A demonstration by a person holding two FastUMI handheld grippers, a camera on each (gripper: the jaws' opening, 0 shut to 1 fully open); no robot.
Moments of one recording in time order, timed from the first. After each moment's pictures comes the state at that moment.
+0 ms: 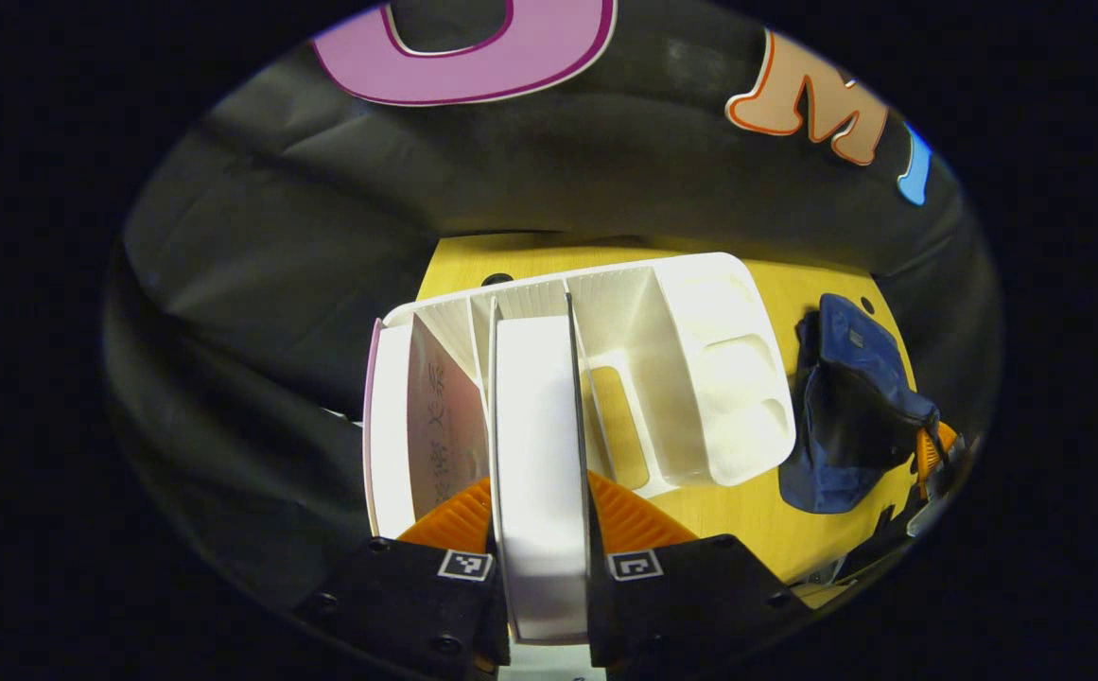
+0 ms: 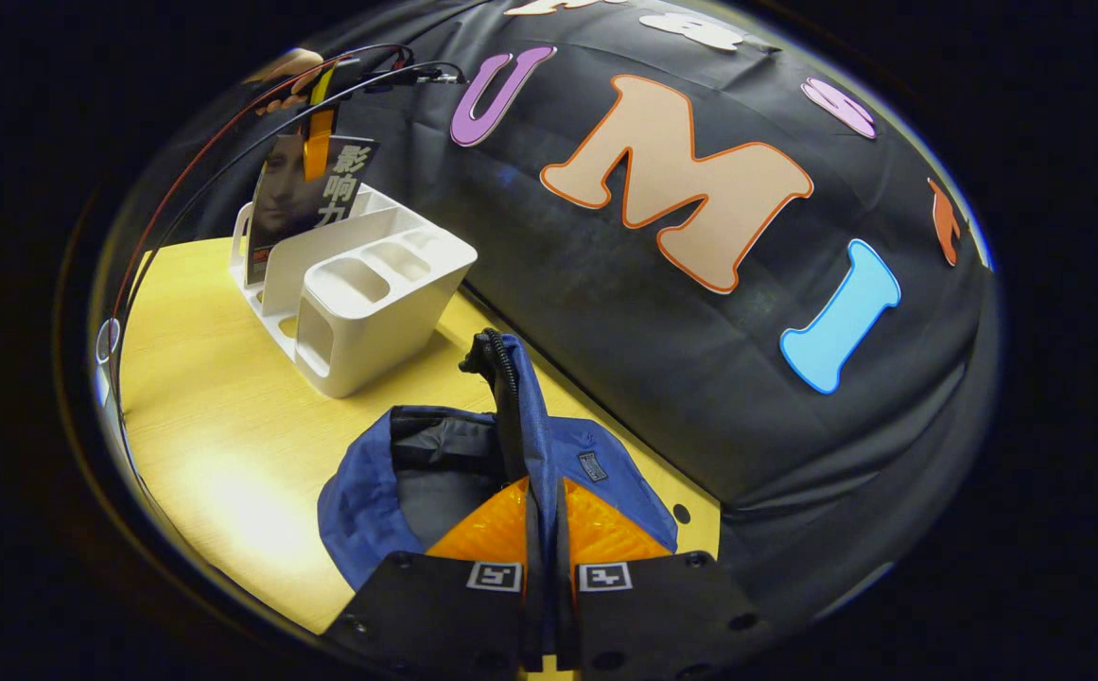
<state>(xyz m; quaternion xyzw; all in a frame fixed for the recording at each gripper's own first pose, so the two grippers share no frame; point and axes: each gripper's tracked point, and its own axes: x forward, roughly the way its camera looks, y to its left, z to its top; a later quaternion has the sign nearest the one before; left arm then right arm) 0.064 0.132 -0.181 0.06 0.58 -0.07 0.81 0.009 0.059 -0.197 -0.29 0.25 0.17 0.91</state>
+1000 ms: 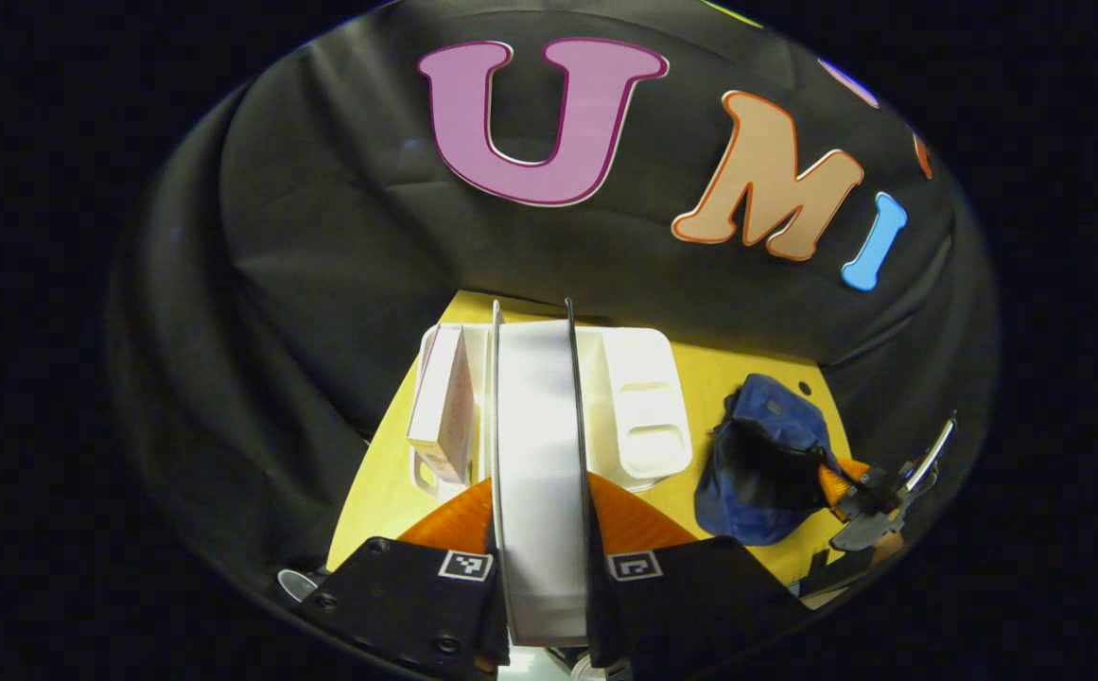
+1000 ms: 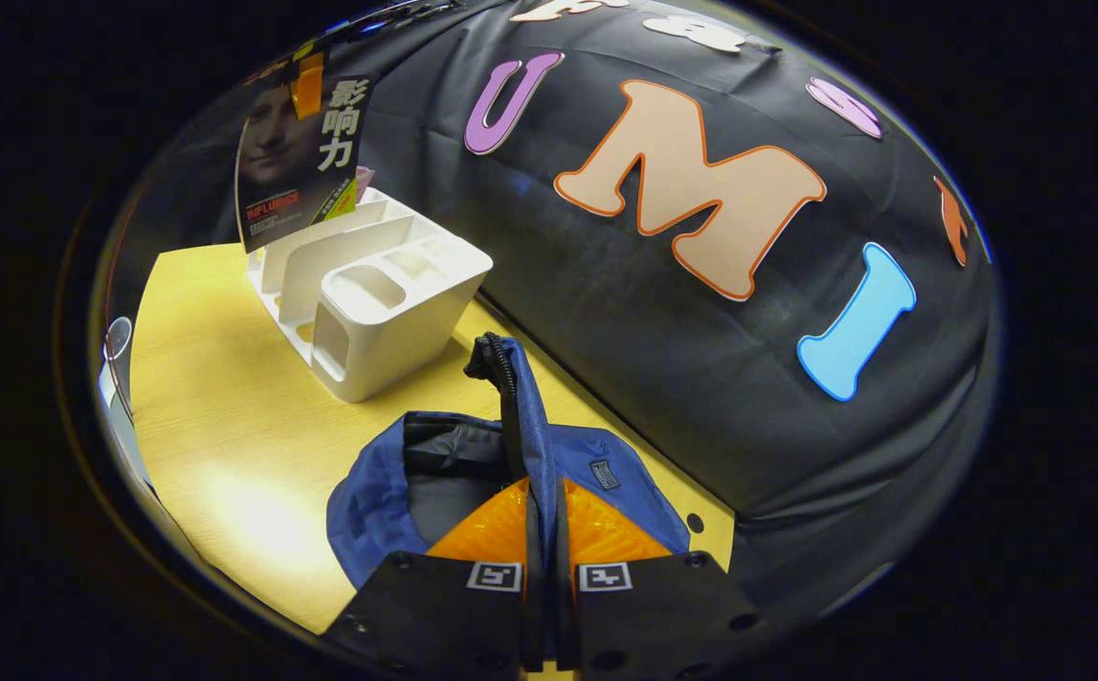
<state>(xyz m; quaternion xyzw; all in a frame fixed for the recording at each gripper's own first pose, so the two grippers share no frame) -0.006 0.110 -0.070 -0.06 0.46 -0.06 0.88 0.010 0.064 -0.199 -0.28 0.25 0.20 0.91</state>
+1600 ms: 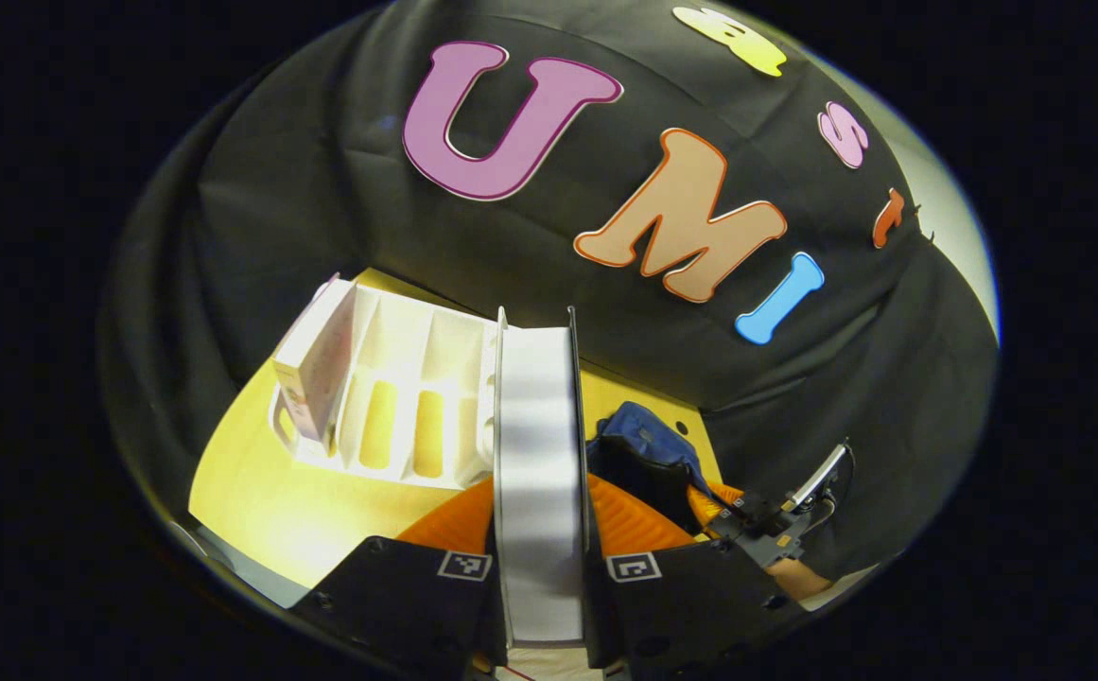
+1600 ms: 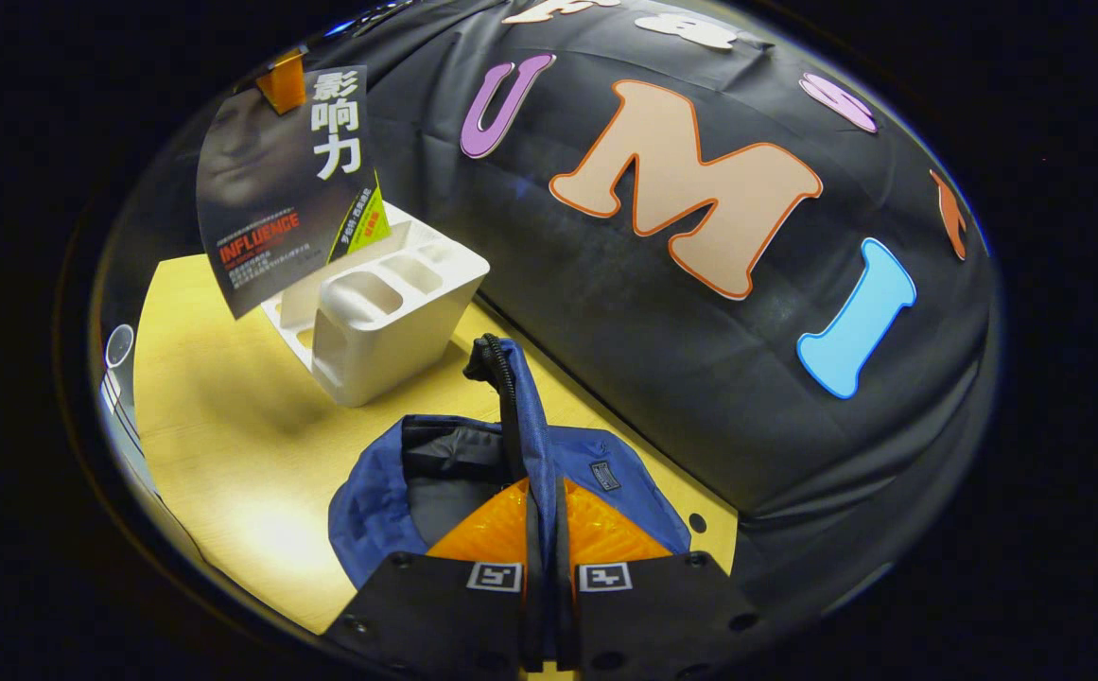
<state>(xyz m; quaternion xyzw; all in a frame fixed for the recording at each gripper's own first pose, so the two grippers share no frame) -0.048 0.010 -0.062 -0.23 0.41 -0.15 0.87 0.014 0.061 -0.195 -0.27 0.25 0.20 0.91</state>
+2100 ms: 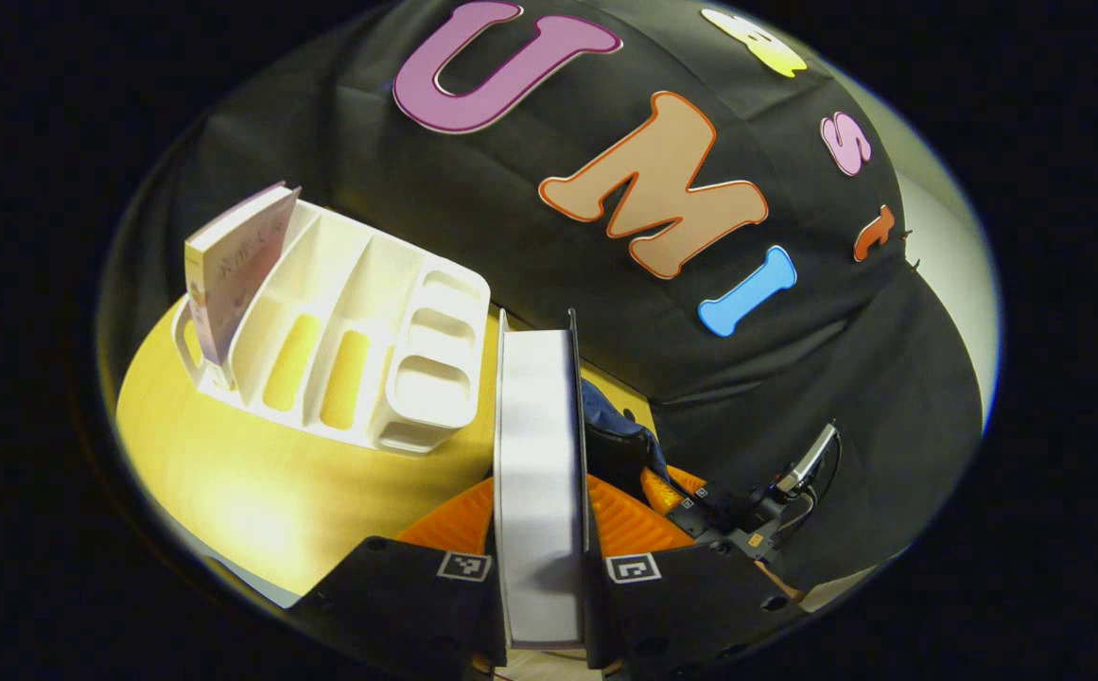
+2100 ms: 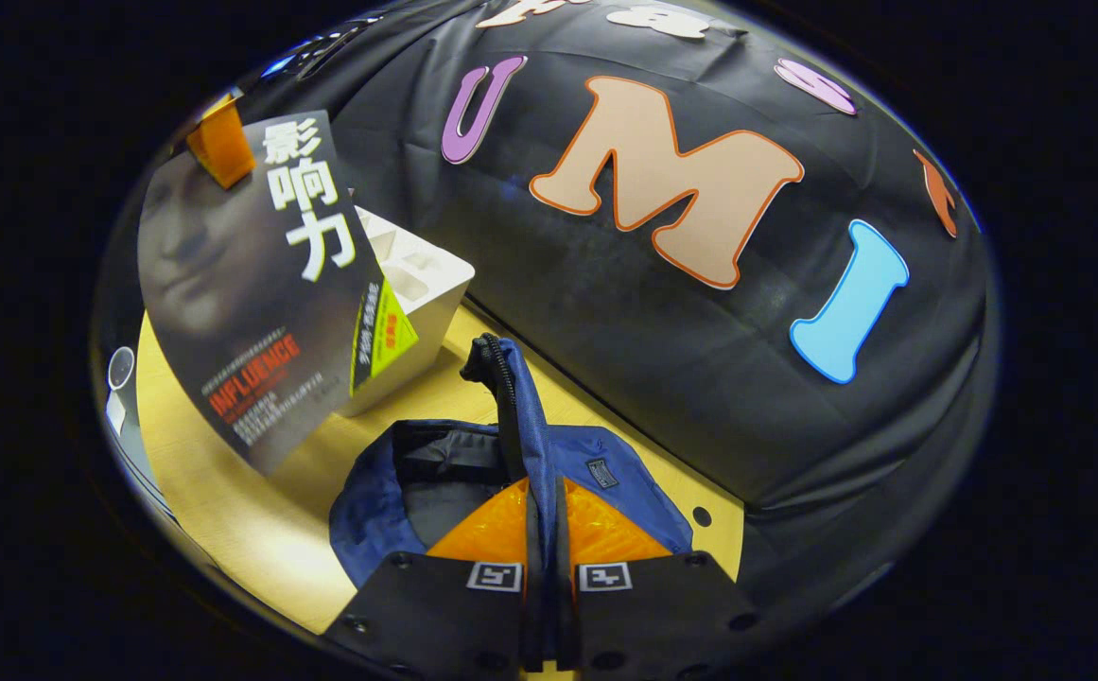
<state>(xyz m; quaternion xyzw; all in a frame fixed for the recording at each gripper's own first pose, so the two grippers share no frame) -0.062 -0.075 -0.105 -0.32 0.42 -0.19 0.83 0.019 0.053 -0.191 -0.24 0.26 0.19 0.92</state>
